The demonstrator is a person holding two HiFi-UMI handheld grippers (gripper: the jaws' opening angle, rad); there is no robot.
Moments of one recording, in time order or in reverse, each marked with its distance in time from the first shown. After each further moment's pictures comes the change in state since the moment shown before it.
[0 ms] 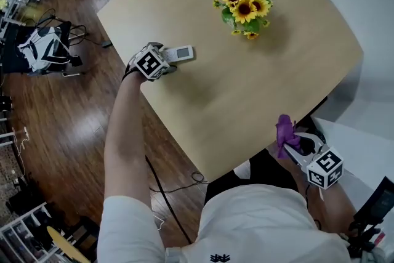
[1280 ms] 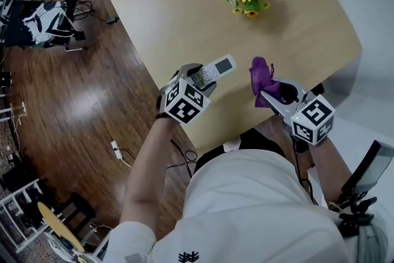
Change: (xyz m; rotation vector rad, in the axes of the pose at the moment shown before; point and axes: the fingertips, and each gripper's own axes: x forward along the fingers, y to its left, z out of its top) left arm -0.084 -0.226 0.090 -0.129 -0.284 0.096; right arm 0.033 0.024 0.128 -0.200 -0.200 0.130
